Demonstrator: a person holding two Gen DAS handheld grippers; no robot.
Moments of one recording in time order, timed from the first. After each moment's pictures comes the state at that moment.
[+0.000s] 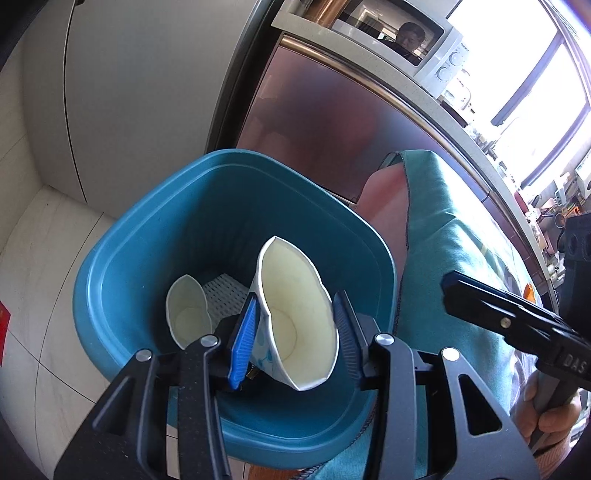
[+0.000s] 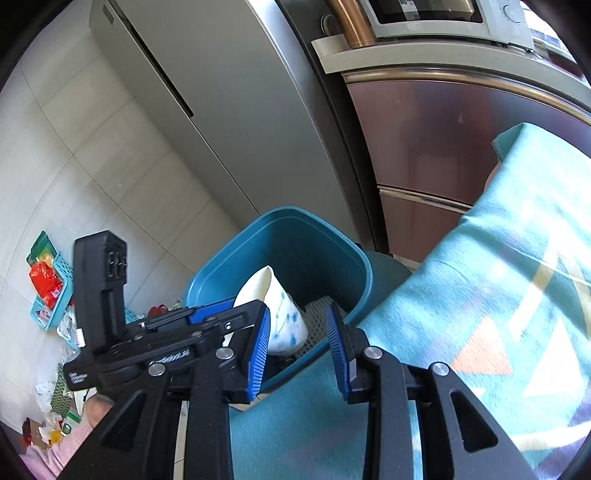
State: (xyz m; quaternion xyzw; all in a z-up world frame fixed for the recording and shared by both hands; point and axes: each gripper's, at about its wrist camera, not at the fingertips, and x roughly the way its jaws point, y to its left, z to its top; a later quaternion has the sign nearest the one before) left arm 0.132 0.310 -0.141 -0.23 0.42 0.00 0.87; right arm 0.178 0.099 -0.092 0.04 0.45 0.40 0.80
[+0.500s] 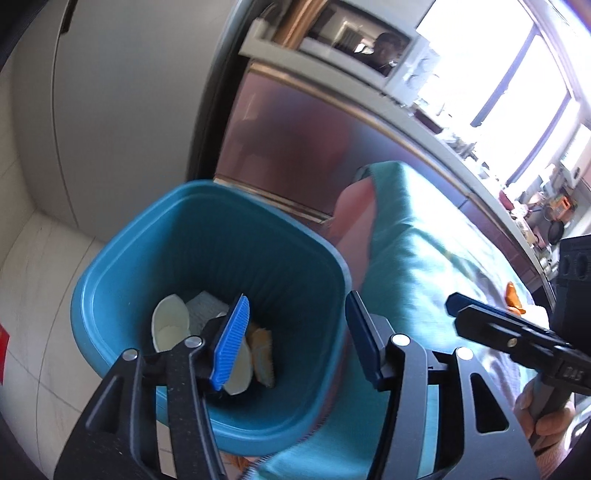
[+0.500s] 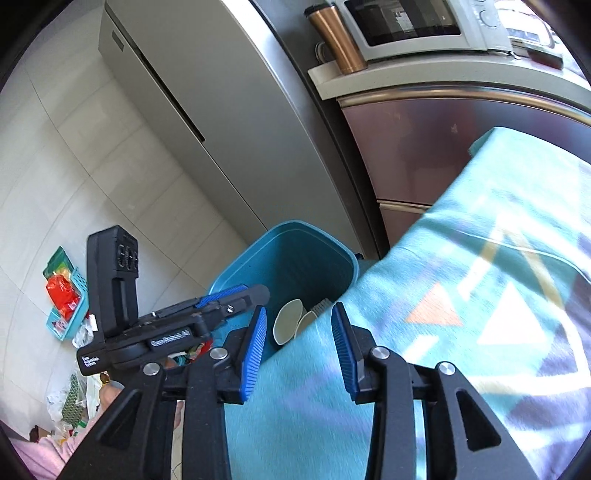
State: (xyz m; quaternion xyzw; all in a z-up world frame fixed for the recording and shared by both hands) left arm 0.121 0.280 -0.105 -0.21 0.38 -0.02 0.90; right arm 0.159 0.051 -0.080 0.08 0.42 0.41 0.81
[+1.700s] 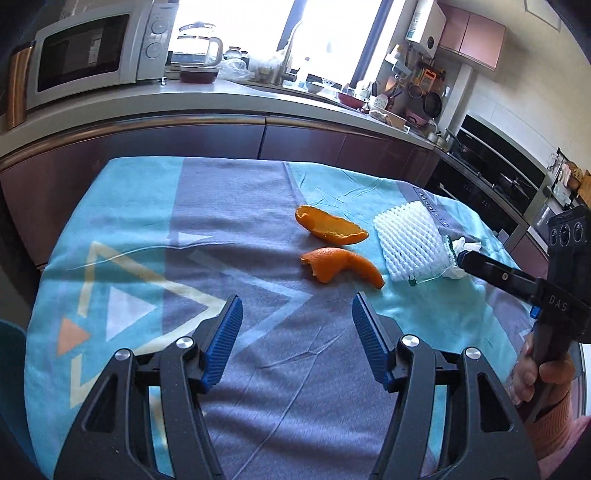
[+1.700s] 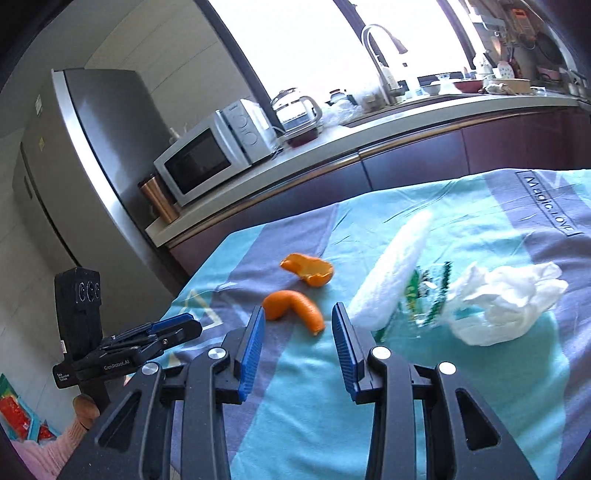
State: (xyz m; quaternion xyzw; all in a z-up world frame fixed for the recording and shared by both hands) left arm 0.152 -0.022 -0.056 -0.02 0.37 -0.30 0.88; right arm 0.052 -0.261 -0.051 0.21 0.28 0.10 0.93
